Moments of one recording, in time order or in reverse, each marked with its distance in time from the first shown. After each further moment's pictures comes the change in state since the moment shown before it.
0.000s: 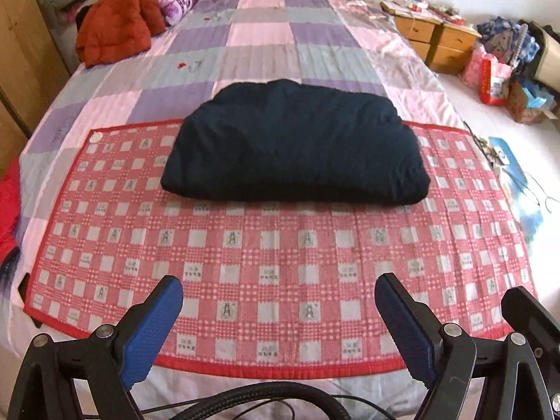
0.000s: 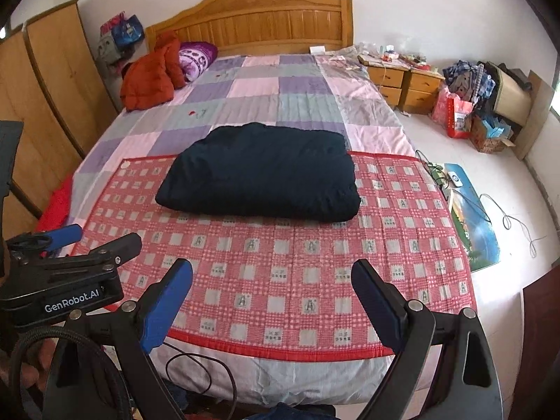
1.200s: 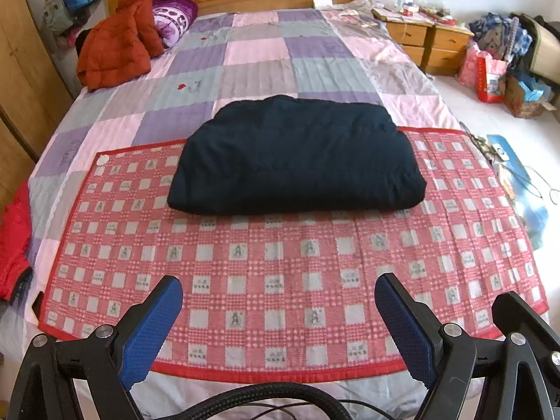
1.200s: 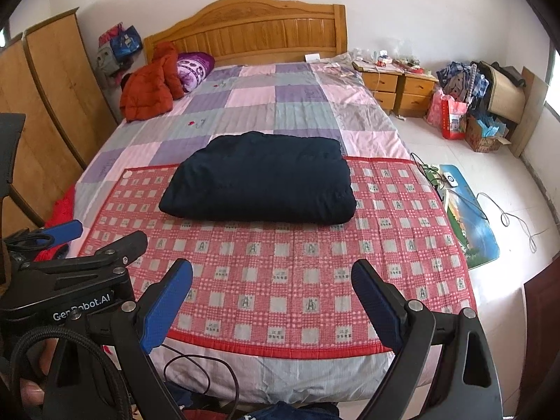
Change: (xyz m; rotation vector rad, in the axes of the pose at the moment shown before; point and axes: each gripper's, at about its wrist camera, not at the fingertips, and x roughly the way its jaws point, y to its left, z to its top) left arm -0.023 -0.017 -0.003 0.058 -0.047 0.029; right arm -0.028 0.000 -0.012 0.030 -0.025 0.011
